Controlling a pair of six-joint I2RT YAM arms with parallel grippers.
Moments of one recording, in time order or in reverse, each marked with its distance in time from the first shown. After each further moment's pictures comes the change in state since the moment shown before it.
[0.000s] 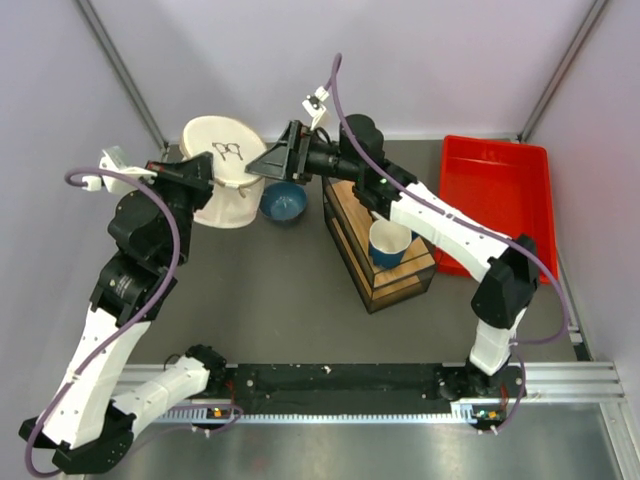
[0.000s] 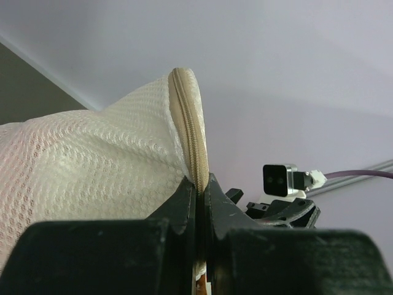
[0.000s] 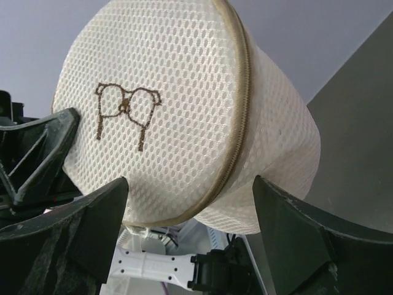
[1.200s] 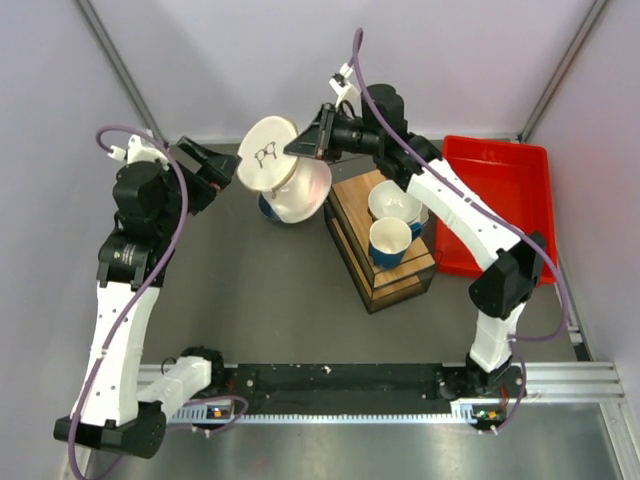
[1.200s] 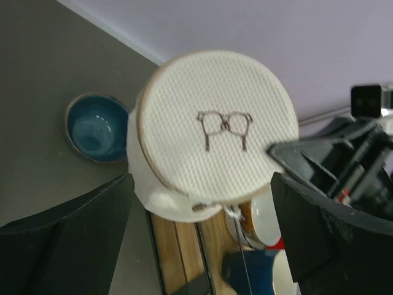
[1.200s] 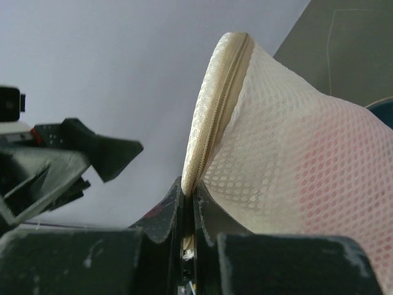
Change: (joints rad) left arm 0.360 0.127 0.029 -0.179 0.607 0.095; right arm -0.141 0.043 0.209 -0.368 -0.023 -0.167
